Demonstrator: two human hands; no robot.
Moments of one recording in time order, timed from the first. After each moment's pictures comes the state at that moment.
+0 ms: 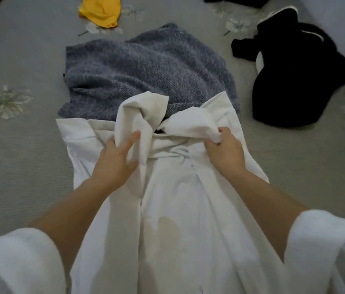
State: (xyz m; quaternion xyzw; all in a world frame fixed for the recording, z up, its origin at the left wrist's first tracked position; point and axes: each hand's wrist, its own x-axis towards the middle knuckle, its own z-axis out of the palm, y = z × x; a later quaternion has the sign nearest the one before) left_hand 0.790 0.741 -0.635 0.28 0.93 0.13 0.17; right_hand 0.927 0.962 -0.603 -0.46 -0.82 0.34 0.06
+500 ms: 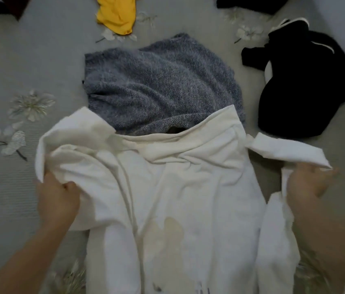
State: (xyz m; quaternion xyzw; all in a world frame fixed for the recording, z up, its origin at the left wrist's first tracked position) left_hand 0.802 0.630 -0.599 -0.10 0.97 0.23 0.03; right_hand 1.020 1.036 -0.575 -0.69 -0.53 0.39 0.31
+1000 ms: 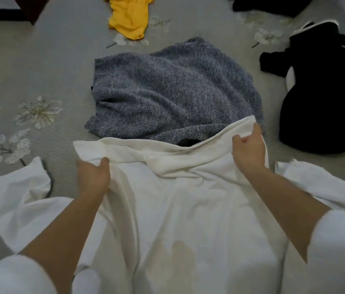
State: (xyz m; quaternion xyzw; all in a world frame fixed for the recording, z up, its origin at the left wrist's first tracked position) left_hand 0.741 0.701 -0.627 -0.17 0.91 0.38 0.09; right_hand 0.867 1.010 -0.618 -0.49 -0.75 0.42 0.16
